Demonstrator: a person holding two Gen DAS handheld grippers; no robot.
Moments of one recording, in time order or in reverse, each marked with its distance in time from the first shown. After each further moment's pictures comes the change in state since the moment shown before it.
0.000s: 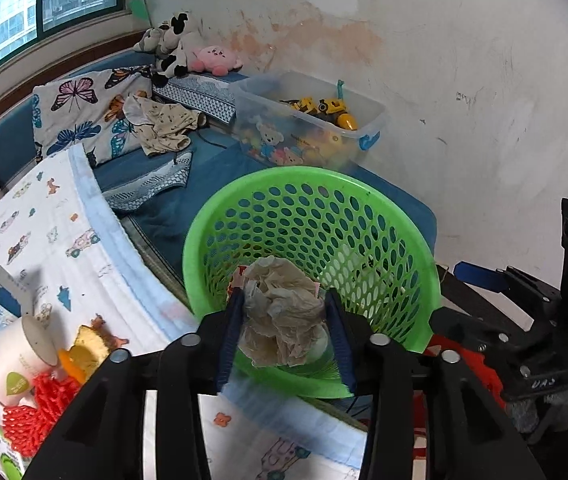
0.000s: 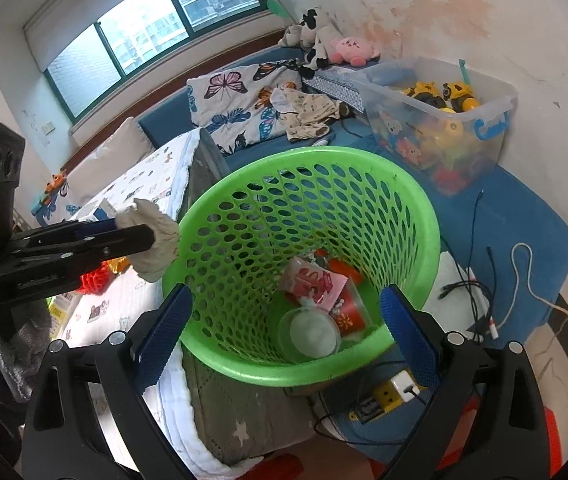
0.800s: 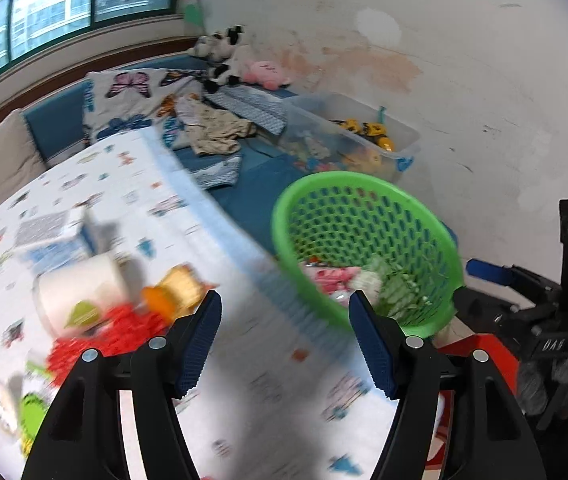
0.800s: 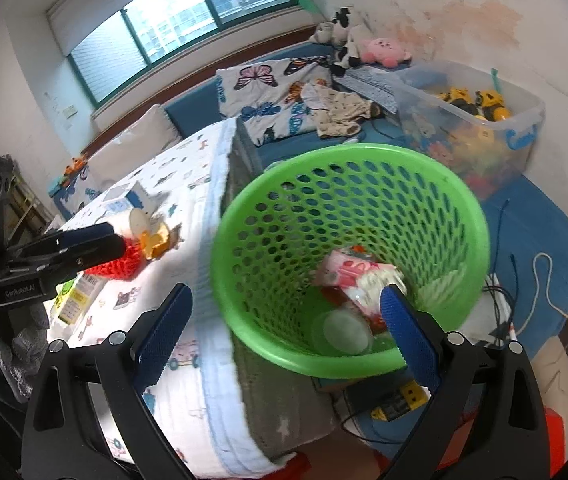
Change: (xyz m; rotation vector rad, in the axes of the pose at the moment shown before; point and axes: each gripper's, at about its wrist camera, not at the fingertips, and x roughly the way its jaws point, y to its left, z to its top) left arm -0.067 0.060 -0.054 -0.119 -0.085 0.102; right arm 0.005 0.050 -0.004 -0.079 0.016 0.072
